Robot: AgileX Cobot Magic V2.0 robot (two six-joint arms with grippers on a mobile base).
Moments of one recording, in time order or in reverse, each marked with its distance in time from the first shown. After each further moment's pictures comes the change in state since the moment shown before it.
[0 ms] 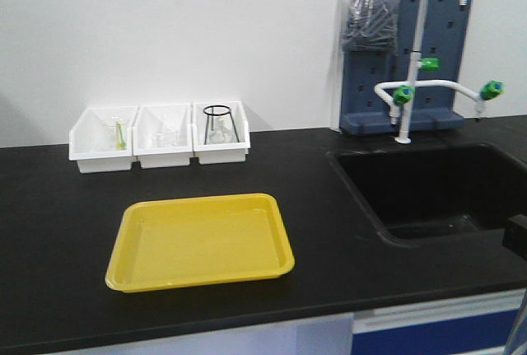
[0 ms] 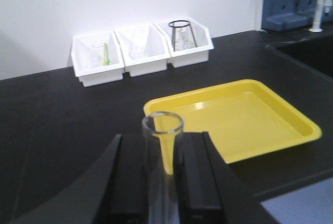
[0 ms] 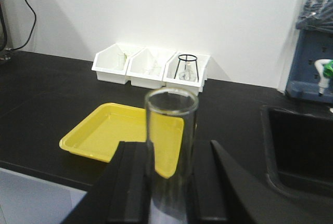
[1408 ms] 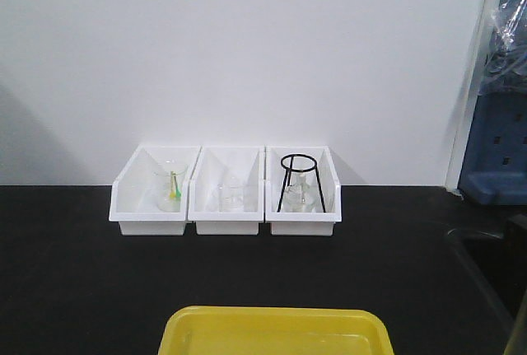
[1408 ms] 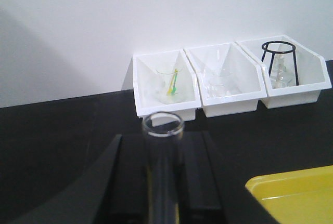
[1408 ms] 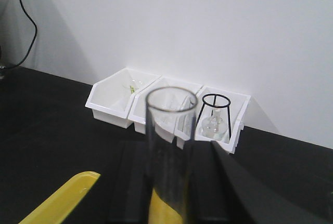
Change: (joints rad) left arm 0.000 0.000 0.000 0.000 0.000 0.000; right arm 0.000 0.000 0.000 0.000 0.000 0.000
